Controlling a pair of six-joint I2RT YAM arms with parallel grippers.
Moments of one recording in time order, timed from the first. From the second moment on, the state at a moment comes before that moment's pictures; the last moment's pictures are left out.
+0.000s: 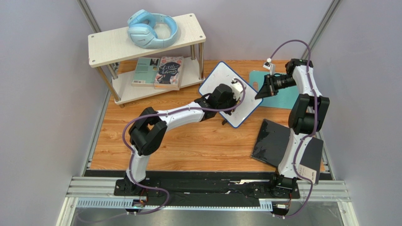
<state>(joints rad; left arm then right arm) -0.91 1.99 1.51 -0.03 0.00 -0.04 -0.18 2.15 1.96 -1.41 -0.98 -0.78</state>
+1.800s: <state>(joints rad) -0.92 2.11 1.56 -0.01 -0.04 -0.14 -0.18 2.15 1.96 -1.39 -0.99 -0.78</state>
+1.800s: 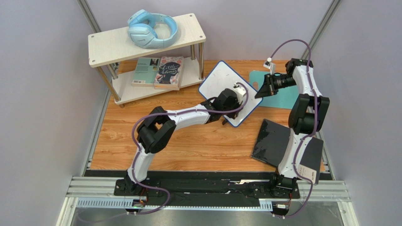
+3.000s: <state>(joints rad) -0.84 2.37 2.22 -0.46 0.15 0.01 -0.19 2.15 1.98 -1.42 -0.94 -0.75</state>
